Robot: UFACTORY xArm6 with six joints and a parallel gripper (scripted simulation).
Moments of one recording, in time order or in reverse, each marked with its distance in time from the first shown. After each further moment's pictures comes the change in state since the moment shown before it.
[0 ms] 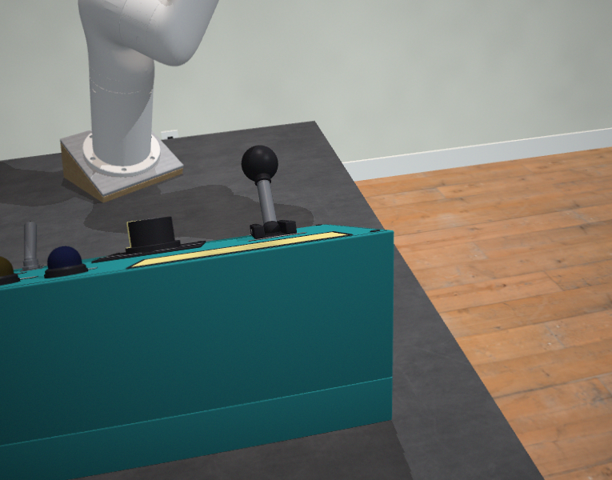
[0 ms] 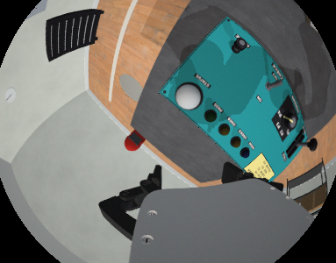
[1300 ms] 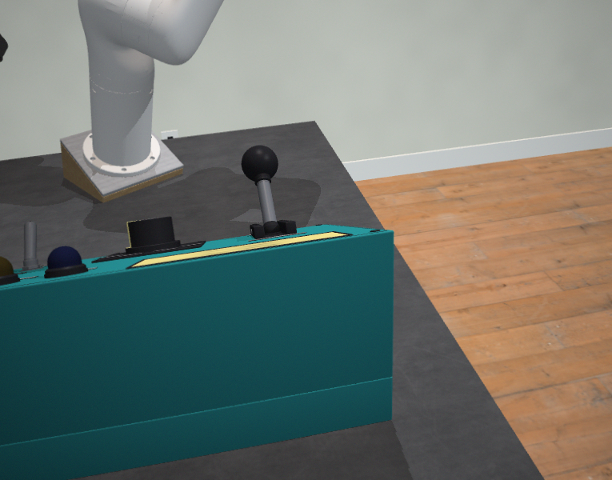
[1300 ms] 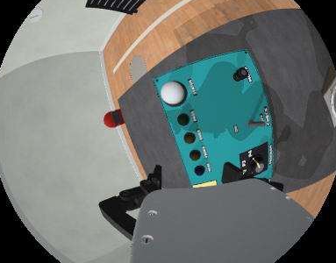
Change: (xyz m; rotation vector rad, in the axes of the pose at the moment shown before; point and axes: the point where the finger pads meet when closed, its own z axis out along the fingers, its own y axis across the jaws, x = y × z) arm 0.010 0.079 -0.025 -0.139 0.025 -0.505
